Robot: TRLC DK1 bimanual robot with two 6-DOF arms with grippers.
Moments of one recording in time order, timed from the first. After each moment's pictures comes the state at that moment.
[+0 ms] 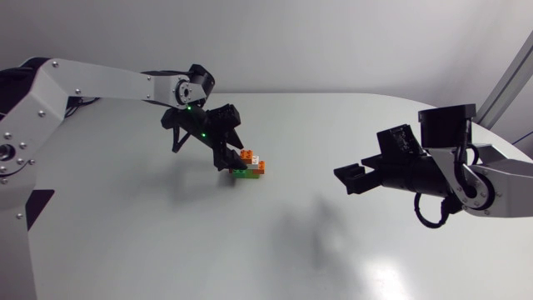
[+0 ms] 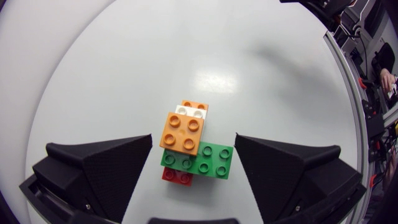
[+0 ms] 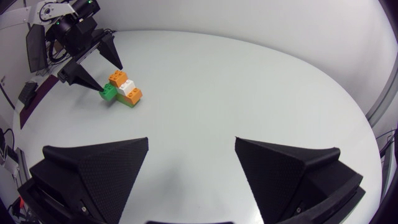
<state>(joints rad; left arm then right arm) -0.31 2.15 1.65 -0.68 0.52 1.01 0.18 1.30 0.63 0.08 -0.24 -0.12</state>
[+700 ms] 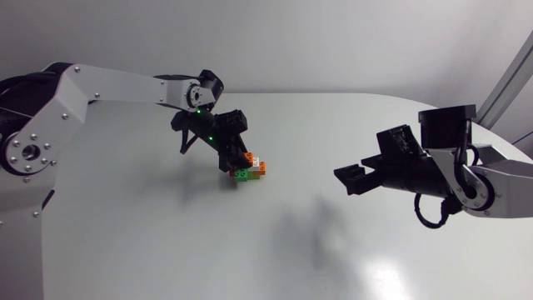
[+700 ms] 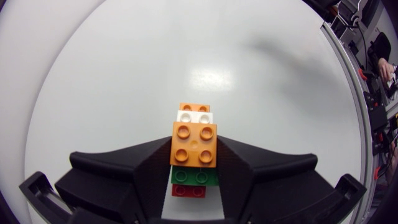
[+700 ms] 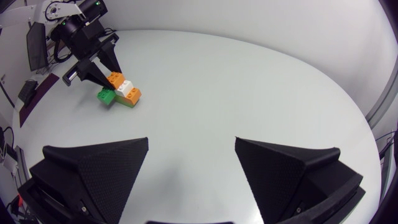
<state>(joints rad) -0.34 2.21 1.71 -0.71 0.51 1.06 0.18 1.30 0.63 0.08 -0.24 -0.13</state>
